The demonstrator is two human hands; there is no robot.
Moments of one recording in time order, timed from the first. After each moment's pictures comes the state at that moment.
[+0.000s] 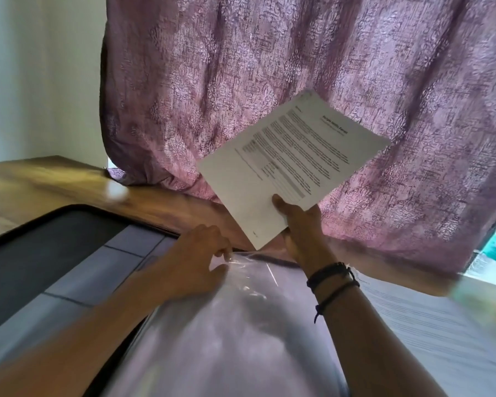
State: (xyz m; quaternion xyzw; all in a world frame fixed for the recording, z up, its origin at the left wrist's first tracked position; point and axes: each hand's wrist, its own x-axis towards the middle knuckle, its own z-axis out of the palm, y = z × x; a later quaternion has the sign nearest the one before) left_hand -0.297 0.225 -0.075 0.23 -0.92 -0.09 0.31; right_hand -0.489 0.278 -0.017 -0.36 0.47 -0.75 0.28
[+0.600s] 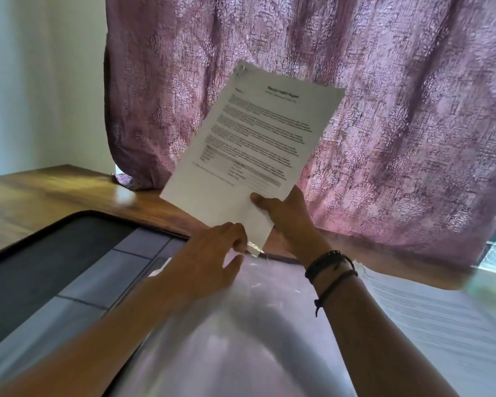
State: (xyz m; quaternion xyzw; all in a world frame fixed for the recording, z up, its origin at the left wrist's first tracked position) left_hand -0.305 0.239 -0.072 0.20 -0.90 -0.05 0.39; right_hand -0.473 0.267 -0.009 -0.51 0.53 -0.64 0.22
